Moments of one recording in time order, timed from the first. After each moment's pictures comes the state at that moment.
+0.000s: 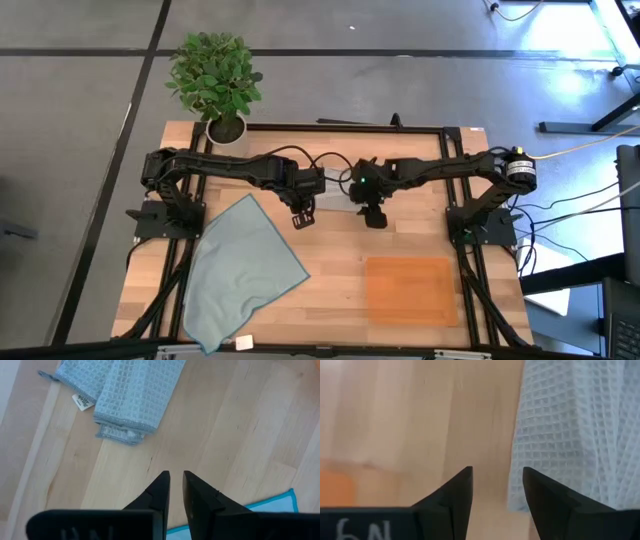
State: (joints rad) left arm 0.06 1.74 1.46 -0.96 -0.07 -0.30; right arm -0.20 1.61 0.96 -0.49 -0.22 -0.24
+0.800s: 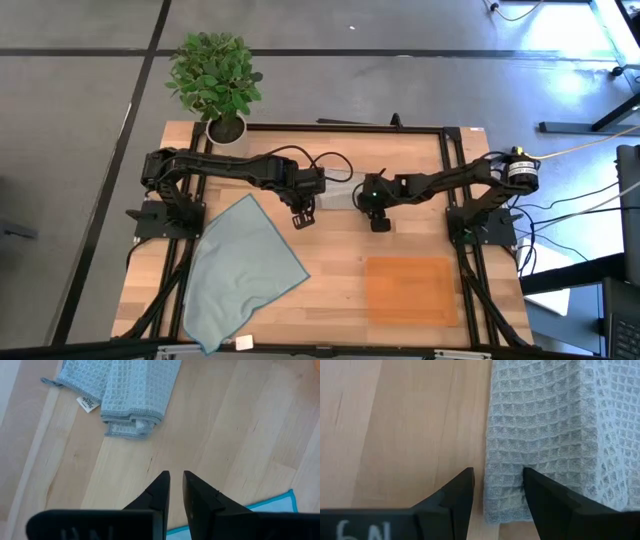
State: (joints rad) left arm 0.06 1.74 1.46 -0.96 -0.07 -0.30; right arm -0.17 1.61 0.66 -0.11 0.04 -0.34
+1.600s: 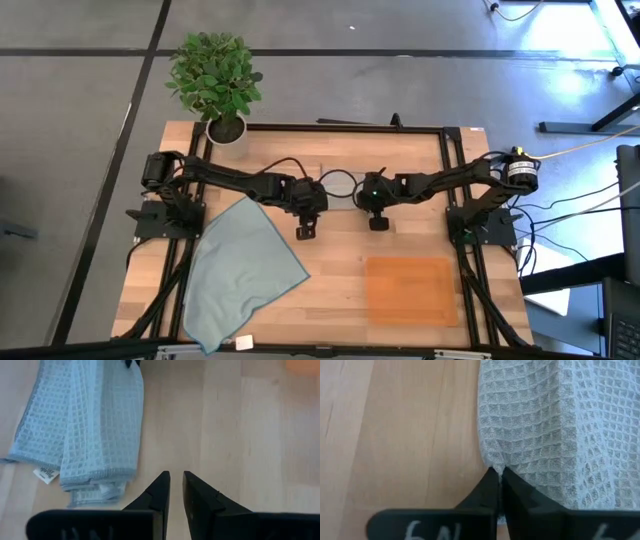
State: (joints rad) left arm 0.02 1.75 1.19 -0.44 -0.07 -0.05; right arm -0.17 1.61 0.66 -0.08 0.03 -0.32
